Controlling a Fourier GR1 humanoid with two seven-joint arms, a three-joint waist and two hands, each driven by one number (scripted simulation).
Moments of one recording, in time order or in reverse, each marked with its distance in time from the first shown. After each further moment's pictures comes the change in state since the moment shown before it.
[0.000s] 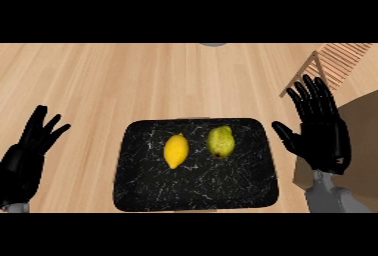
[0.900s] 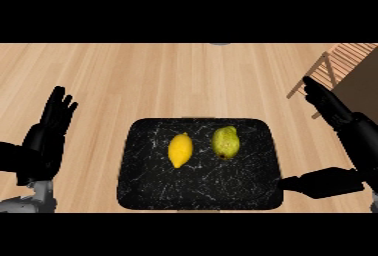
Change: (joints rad) left arm -0.144 -0.076 -0.040 0.029 -0.054 0.045 0.025; right arm -0.037 -0.476 0.177 -0.351 0.407 0.104 0.642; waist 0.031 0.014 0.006
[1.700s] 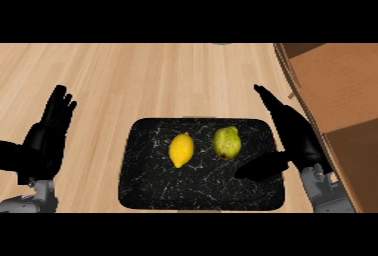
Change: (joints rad) left arm -0.005 -0.023 0.015 -0.011 -0.028 -0.020 0.017; right arm -0.256 0.146 0.263 0.145 0.366 0.062 0.505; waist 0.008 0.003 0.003
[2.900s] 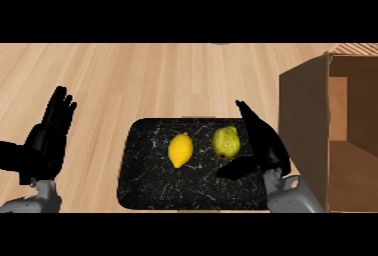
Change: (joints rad) left arm 0.001 -0.086 0.076 0.006 -0.064 -0.080 0.002; right arm 0.162 0.325 -0.092 0.221 0.309 0.051 -0.237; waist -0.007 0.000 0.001
